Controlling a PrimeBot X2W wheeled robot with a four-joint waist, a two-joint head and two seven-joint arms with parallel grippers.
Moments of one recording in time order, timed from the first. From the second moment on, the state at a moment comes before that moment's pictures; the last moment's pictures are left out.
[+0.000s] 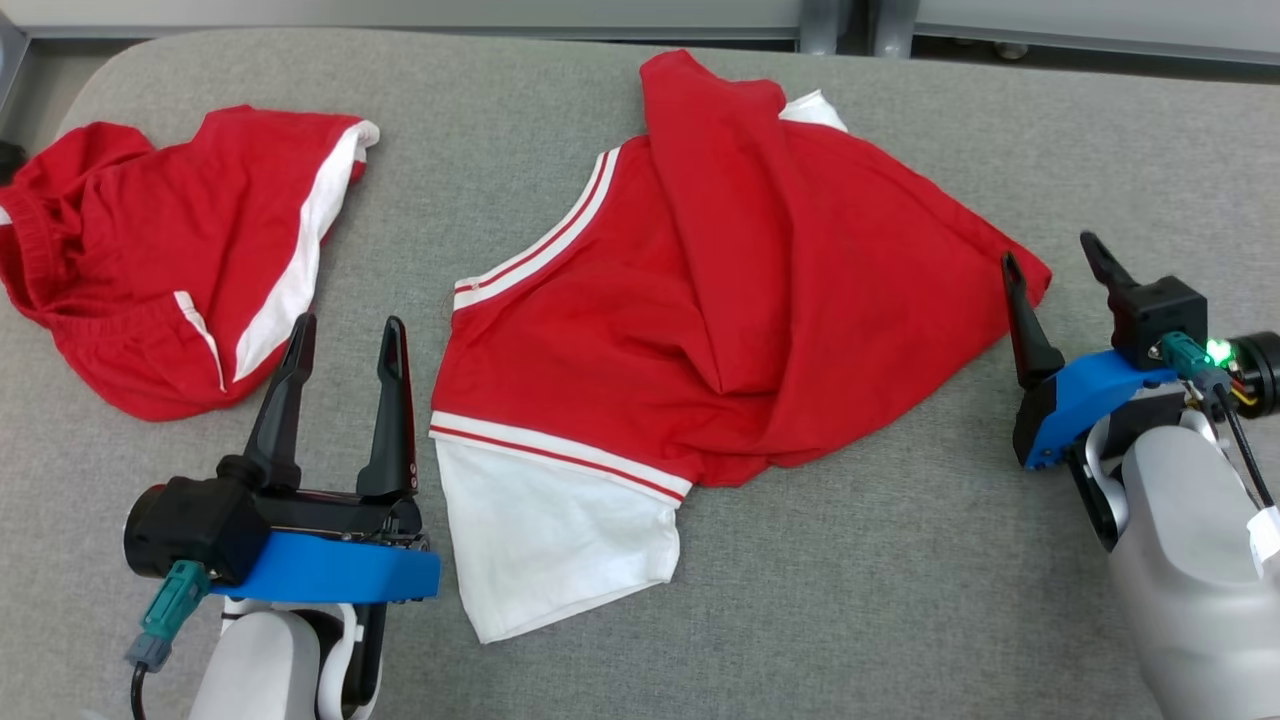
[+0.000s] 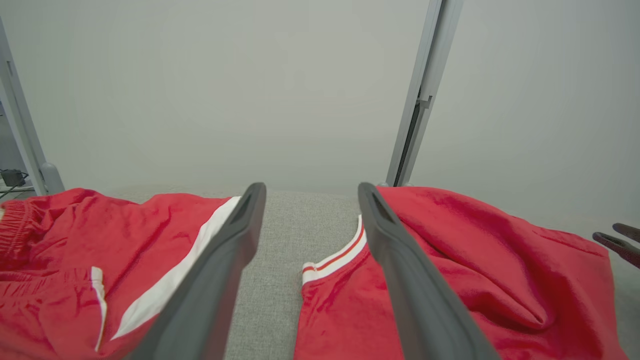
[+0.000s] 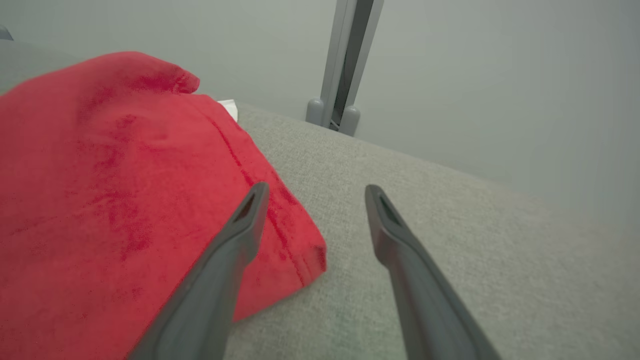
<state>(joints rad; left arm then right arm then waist) -0.28 0.05 -0.10 0.12 -0.23 -0.07 -0.26 -0.68 -0.22 0.00 0.80 -0.11 0.13 -0.26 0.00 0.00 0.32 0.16</state>
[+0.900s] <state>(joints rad) -0.24 0.05 -0.09 0.14 -0.22 -0.07 -0.26 -0.63 -0.19 0.02 0.89 -0.03 0.13 -0.26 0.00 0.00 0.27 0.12</state>
